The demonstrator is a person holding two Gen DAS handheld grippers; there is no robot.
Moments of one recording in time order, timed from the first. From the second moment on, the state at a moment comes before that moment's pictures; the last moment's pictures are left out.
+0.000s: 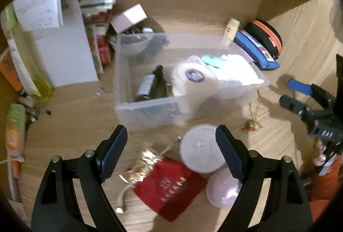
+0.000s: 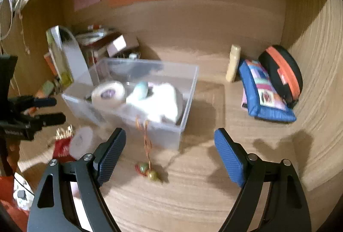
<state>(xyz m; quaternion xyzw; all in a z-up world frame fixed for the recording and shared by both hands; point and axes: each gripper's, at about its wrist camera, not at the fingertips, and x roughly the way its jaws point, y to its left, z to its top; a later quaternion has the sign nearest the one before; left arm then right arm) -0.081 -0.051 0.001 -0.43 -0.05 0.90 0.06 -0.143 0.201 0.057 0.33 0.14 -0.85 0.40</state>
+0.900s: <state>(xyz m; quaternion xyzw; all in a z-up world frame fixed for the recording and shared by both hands) -0.097 0.006 -0.045 -0.48 -0.01 0.87 0.12 -0.142 0.175 -0.001 0.41 0.19 -0.77 0.46</state>
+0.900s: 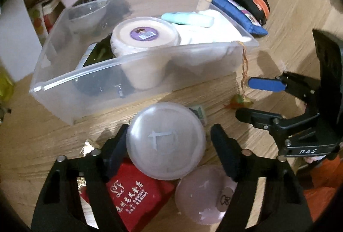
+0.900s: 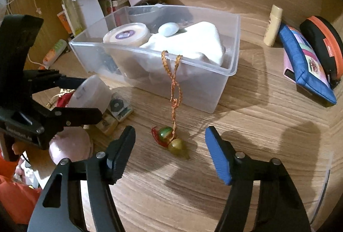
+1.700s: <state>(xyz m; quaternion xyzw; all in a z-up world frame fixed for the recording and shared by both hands) -0.082 -0.009 -0.004 -0.41 -0.06 0.90 0.13 -0.121 0.169 0.013 0.39 0.20 -0.75 0.50</state>
